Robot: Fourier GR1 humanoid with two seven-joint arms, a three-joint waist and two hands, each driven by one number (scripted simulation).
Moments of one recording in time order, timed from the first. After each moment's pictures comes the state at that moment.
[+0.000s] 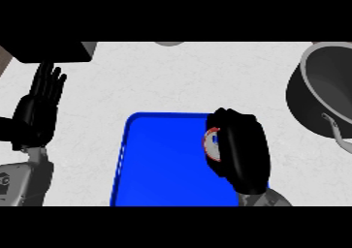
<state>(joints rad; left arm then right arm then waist) -0.25 0.22 0.11 -1.54 0.15 0.11 0.03 -0.23 0.00 0.47 -1.81 1.35 -0.04 0.50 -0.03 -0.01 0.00</state>
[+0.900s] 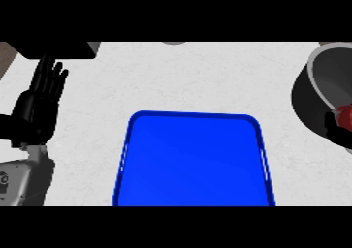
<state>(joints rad) -0.27 0.21 0.10 -1.58 0.14 0.11 0.08 -0.18 -0.30 -0.17 -1.96 1.05 0.05 0.37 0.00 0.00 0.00</state>
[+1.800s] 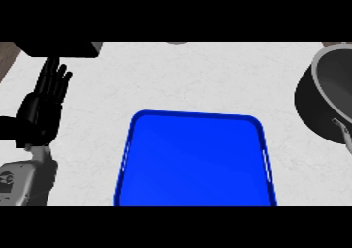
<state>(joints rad) -0.26 0.19 0.10 -1.55 0.13 0.08 0.04 -0.41 -0.56 -0.46 -1.06 0.83 -0.23 -0.19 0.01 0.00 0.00</state>
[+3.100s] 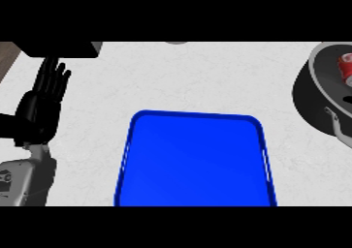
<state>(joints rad) -0.27 0.19 0.12 -1.55 0.13 0.07 0.06 -0.69 -0.64 -0.68 -0.45 0.48 0.00 -0.50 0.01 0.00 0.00</state>
